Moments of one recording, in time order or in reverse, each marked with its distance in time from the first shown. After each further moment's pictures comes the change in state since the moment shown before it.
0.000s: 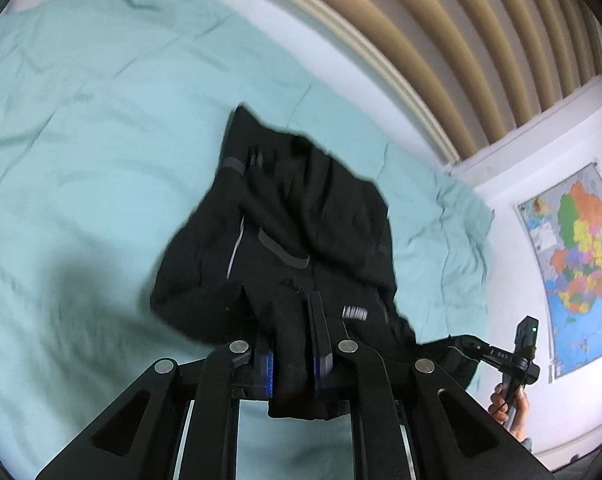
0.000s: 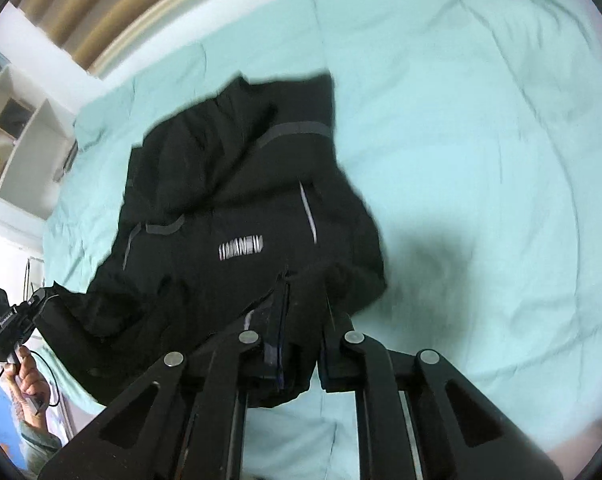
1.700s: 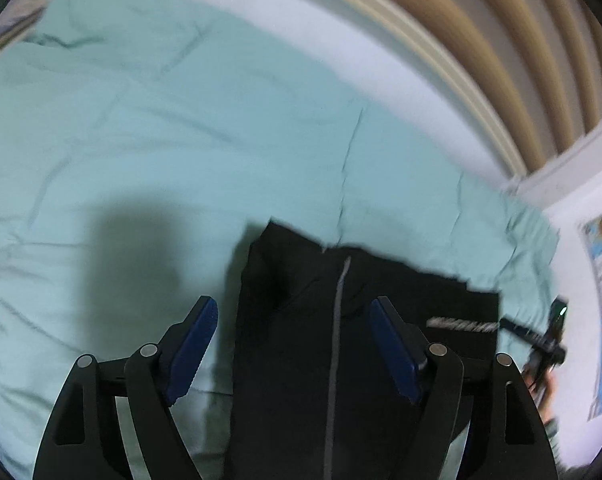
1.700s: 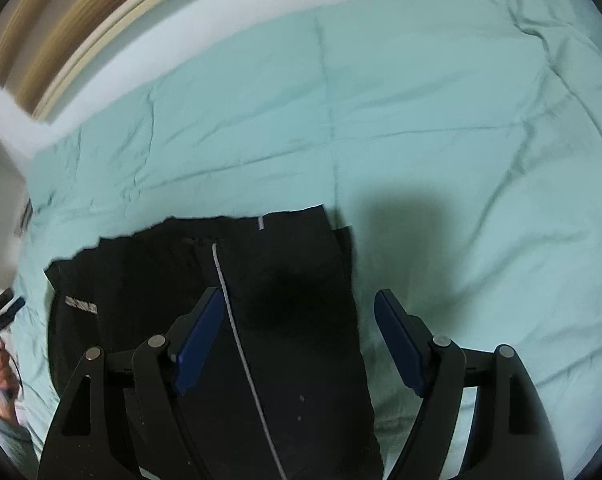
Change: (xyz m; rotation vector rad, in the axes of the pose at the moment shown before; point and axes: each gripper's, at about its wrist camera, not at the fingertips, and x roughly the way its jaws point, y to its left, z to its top) left arm 0.210 0.034 0.253 0.093 0.109 0.167; right arm 0.199 -0.013 0.266 -0.047 -0.018 -0.044
